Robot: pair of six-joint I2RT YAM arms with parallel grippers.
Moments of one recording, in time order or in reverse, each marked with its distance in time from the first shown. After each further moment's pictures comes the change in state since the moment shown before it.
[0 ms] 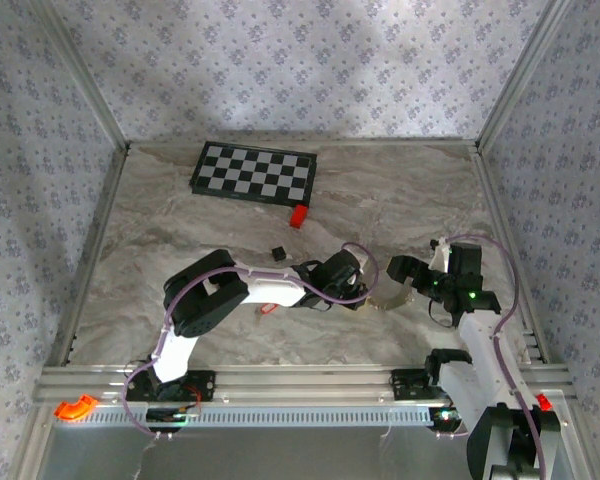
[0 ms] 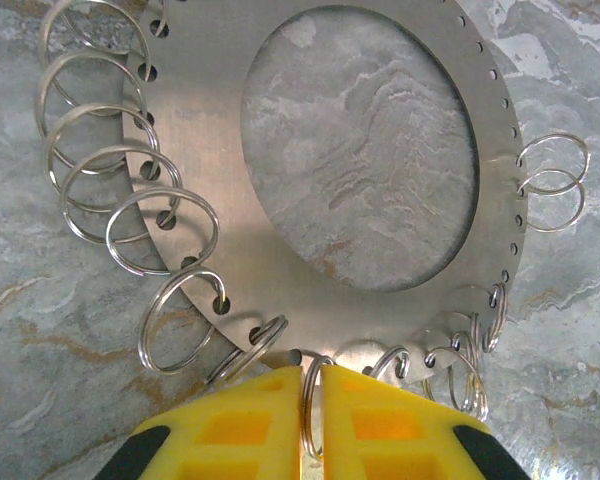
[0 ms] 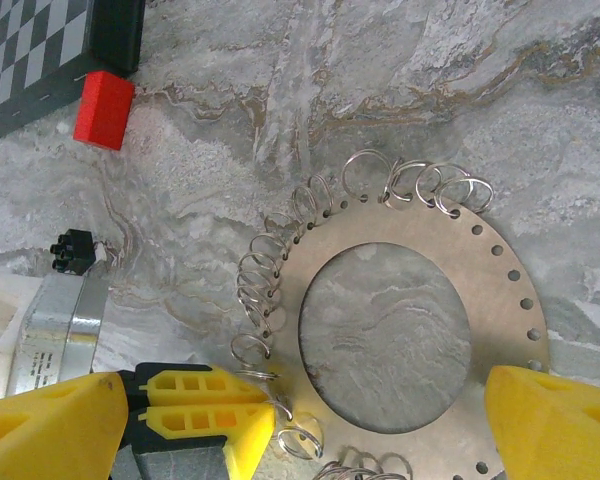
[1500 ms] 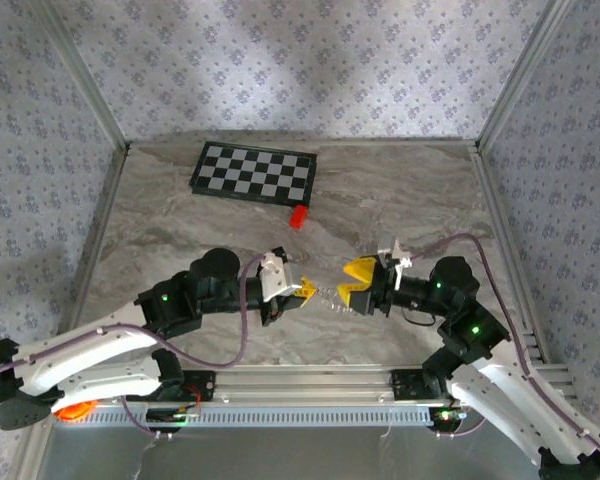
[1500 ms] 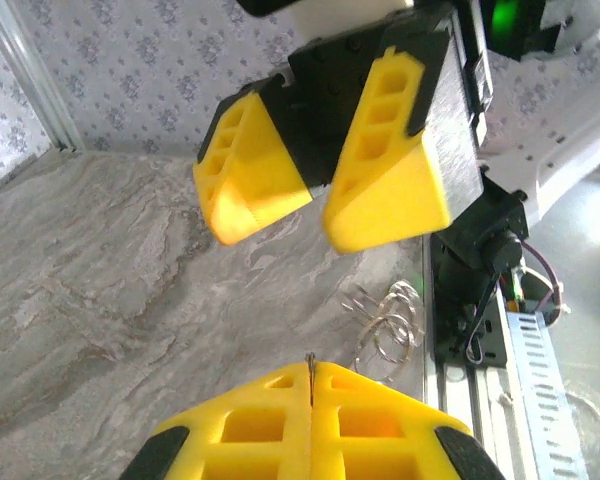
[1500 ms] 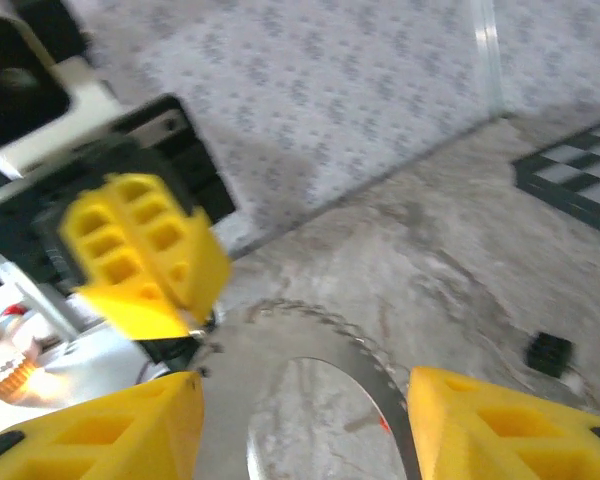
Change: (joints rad) left arm -0.019 -1.122 -0.319 -0.289 0.120 0.765; right arm 0.701 -0.274 0.102 0.373 -0.186 -0.108
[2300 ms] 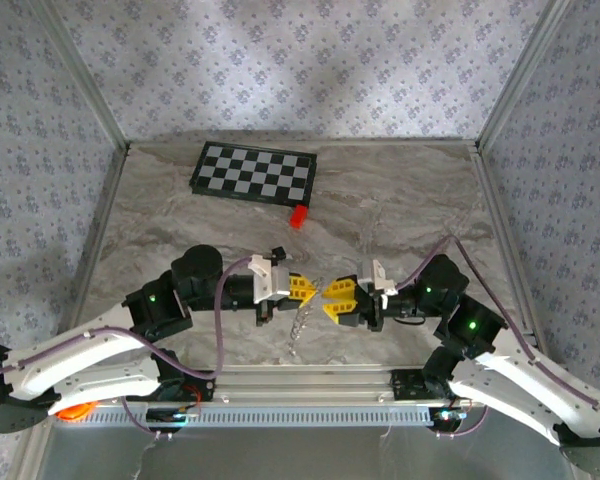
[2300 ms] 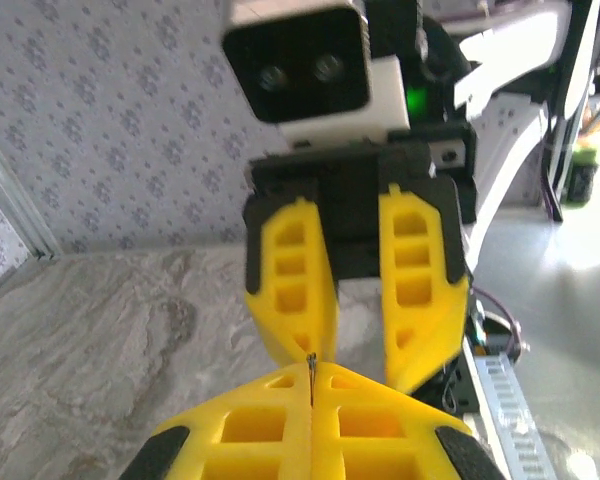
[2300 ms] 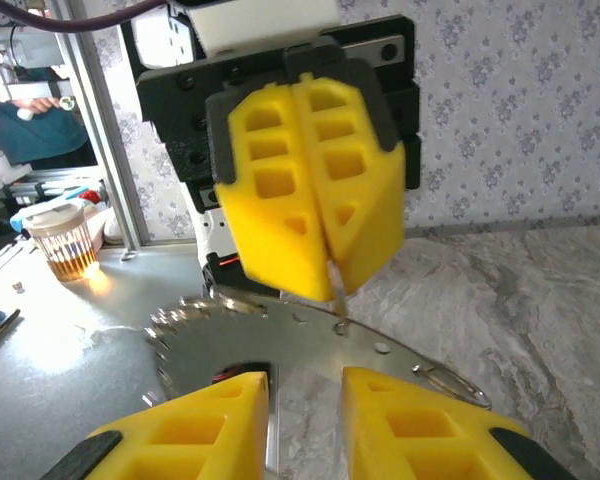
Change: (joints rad) left arm 0.000 -0.035 0.031 0.095 0.116 0.035; right arm 0.251 0.078 0.103 -0.008 0.008 -0.299
